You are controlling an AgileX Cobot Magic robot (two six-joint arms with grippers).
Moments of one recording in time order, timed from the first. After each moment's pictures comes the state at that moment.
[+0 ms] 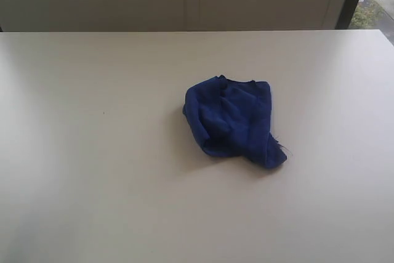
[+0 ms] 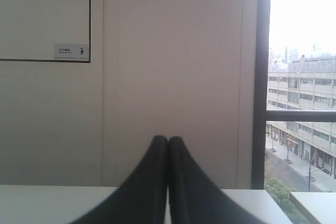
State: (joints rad) left arm -0.01 0.00 0.02 -0.12 0.40 0.16; right arm -0.09 0.00 -0.01 0.00 -0.24 0.01
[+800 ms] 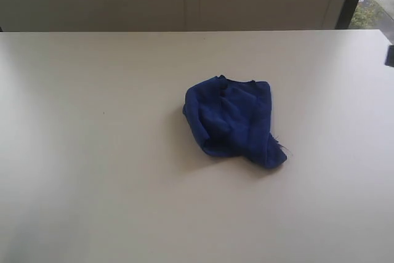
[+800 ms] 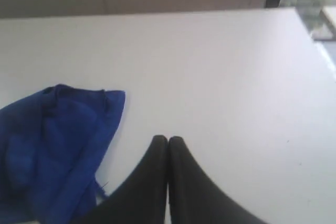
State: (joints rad) left arm -0.01 0.00 0.02 -0.12 0.40 0.16; right arm -0.09 0.92 -0.68 0.08 0.34 0.00
